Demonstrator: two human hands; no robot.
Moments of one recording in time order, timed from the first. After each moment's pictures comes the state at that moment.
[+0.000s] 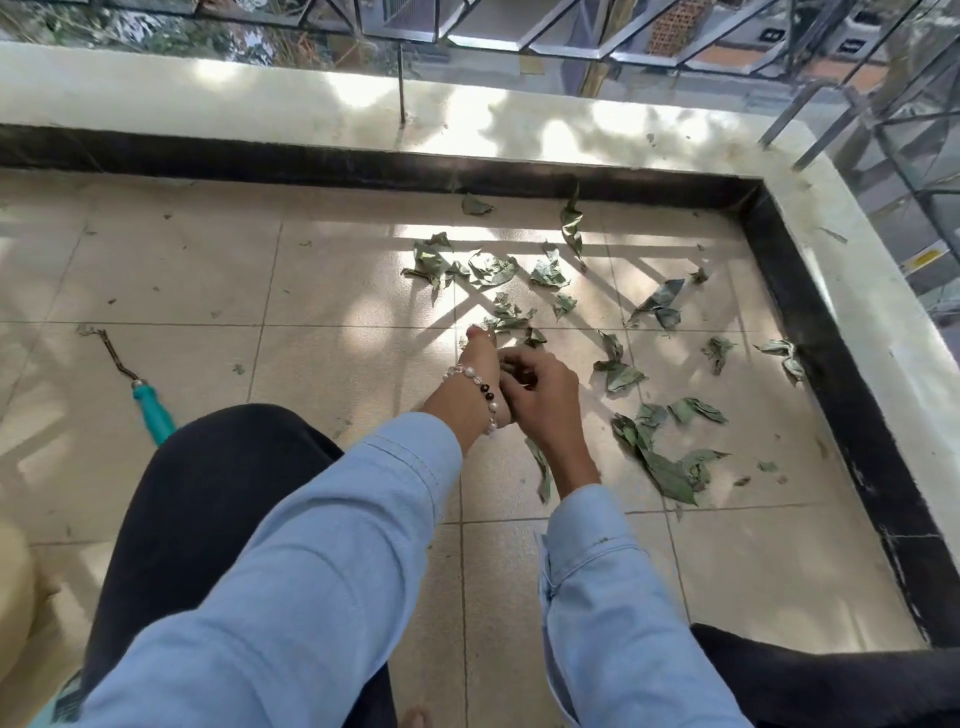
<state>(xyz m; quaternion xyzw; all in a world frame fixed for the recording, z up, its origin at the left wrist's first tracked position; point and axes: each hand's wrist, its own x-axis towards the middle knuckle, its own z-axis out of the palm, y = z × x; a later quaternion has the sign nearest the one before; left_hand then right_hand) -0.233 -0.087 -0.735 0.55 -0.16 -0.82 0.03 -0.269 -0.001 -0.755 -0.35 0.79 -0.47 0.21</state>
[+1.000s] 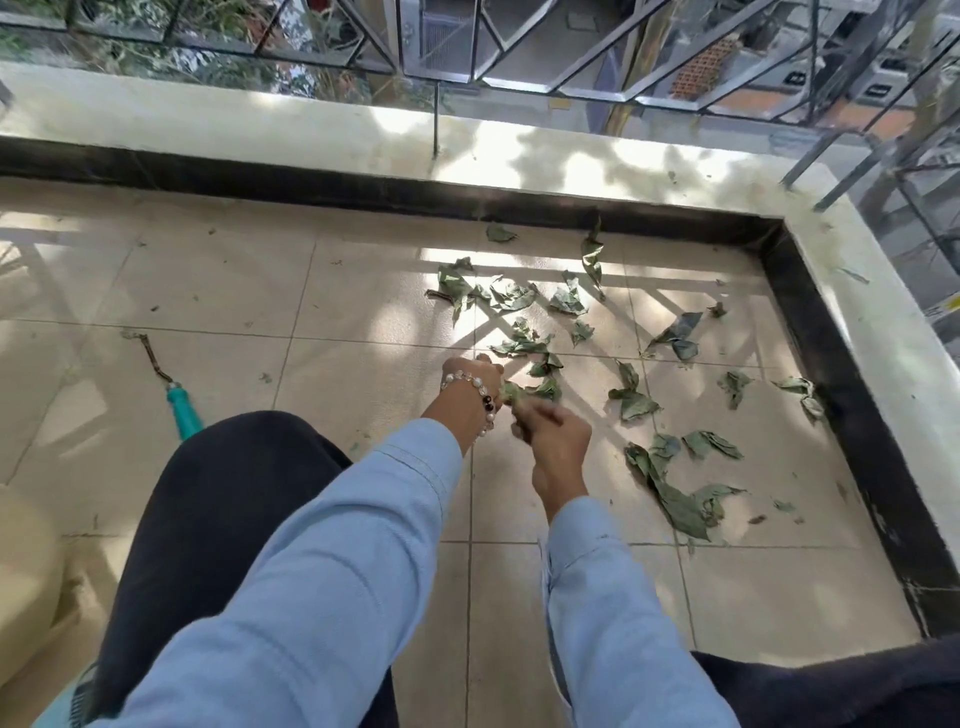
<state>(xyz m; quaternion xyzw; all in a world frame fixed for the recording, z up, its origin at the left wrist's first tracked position) -0.225 -0.115 -0.749 0.59 -0.36 -0.72 0.07 -0.256 -0.005 -0.799 0.02 0.72 -0.62 0.33</state>
